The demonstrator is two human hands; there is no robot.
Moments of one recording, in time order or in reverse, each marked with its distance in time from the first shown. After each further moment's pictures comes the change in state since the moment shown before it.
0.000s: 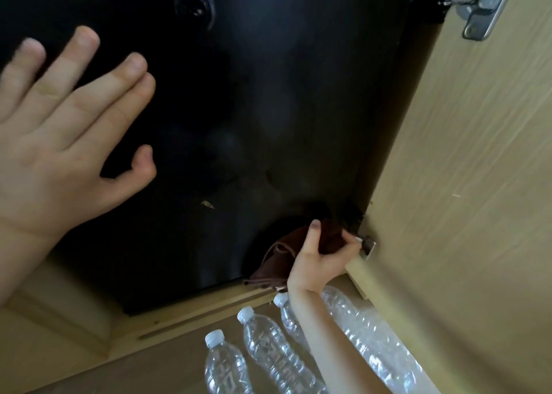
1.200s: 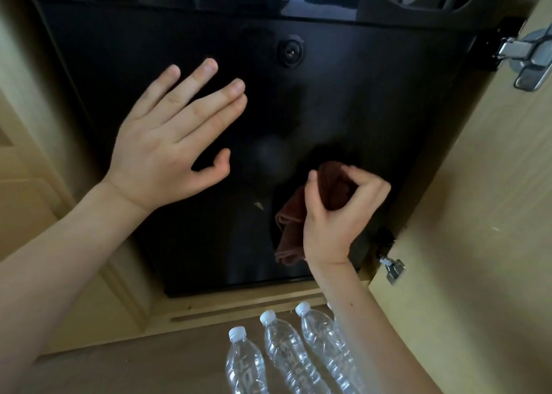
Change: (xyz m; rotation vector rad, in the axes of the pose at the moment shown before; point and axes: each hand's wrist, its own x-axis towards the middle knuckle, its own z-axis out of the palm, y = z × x) left_hand 0.015 0.027 -0.025 0.295 0.328 0.087; right_hand -0.005 -0.092 0.035 0.042 -0.377 -0.681
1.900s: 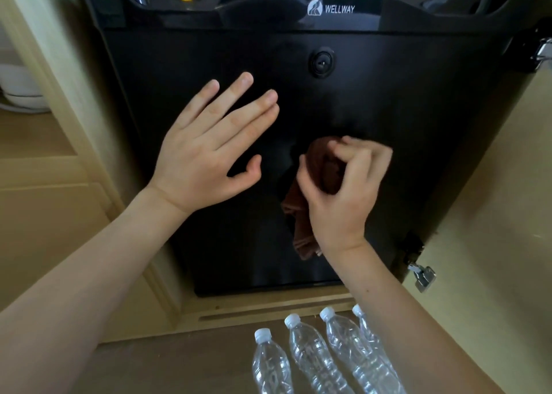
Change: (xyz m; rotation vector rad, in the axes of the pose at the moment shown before) left_hand 0.001 0.002 -0.003 -0.003 -0.035 -0.024; right_hand 0.019 -0.026 0.024 -0.013 -0.145 -0.319
